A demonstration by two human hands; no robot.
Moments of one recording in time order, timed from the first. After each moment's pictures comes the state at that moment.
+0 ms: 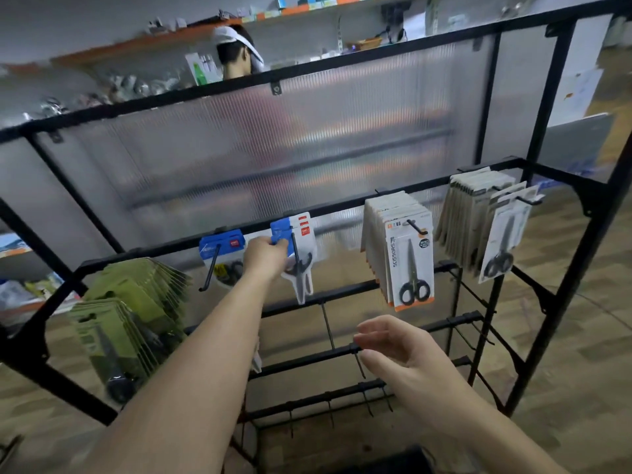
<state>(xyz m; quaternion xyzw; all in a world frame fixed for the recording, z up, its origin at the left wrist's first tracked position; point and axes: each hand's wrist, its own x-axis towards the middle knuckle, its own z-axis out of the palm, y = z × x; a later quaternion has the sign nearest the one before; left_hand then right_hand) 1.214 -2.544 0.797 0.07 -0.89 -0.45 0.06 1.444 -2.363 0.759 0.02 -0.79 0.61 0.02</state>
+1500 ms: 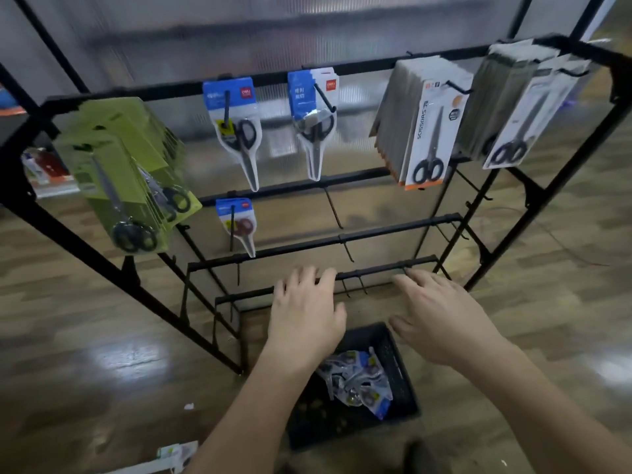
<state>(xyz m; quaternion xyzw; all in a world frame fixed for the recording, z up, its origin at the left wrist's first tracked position) 1.471 -2.611 0.666 -0.17 -0.98 -0.11 -0.05 1.524 -2.425 0.691 -0.04 -0.99 0.06 -0.14</state>
